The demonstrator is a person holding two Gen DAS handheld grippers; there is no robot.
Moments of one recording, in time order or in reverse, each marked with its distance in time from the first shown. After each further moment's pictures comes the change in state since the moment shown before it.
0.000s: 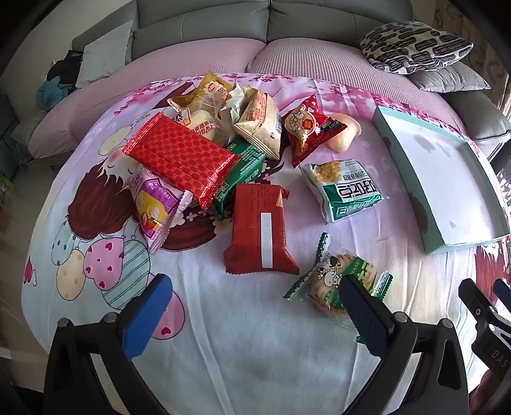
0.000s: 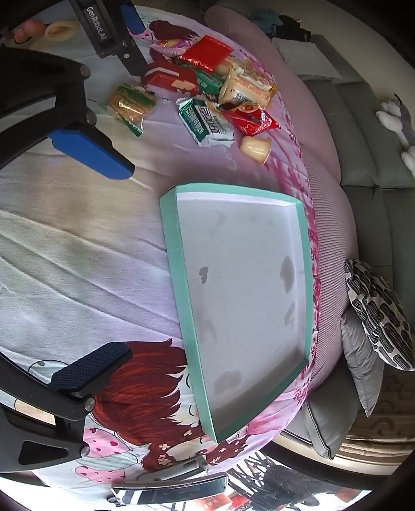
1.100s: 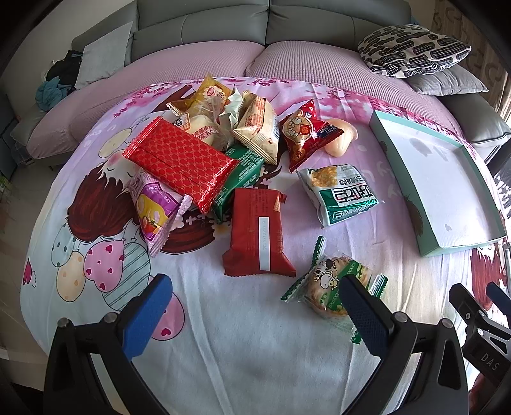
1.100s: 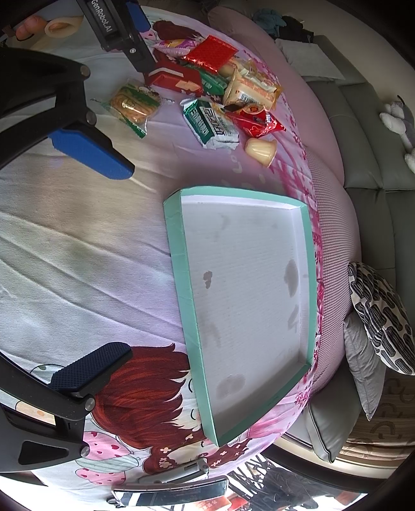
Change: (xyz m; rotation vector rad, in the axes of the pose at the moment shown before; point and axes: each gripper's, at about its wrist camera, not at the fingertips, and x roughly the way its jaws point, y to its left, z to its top) left arm -0.005 -0.001 -0.002 0.005 -0.019 -0.006; right arm 0.002 0.003 -0.003 -0.004 0.012 0.000
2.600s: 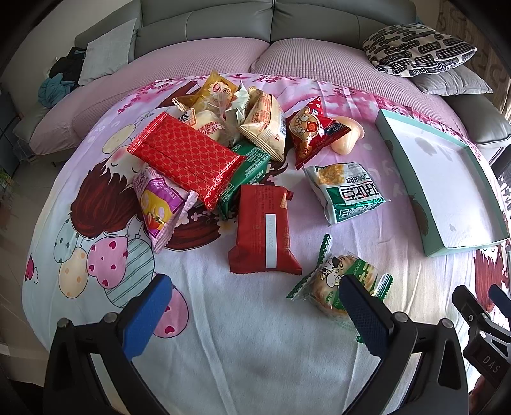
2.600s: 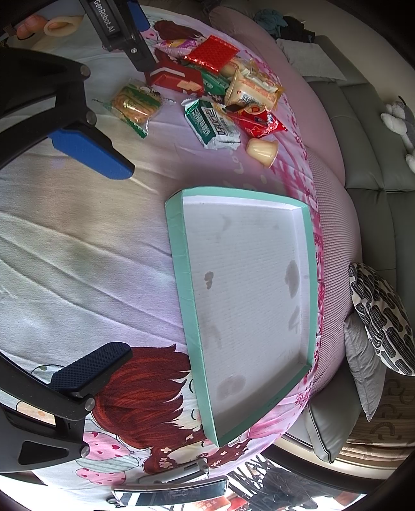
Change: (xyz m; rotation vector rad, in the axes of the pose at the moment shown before) left arm 0.001 0.004 0.002 -0.012 0.015 0.011; right arm 0.000 0.000 0.000 -0.001 0.002 -0.001
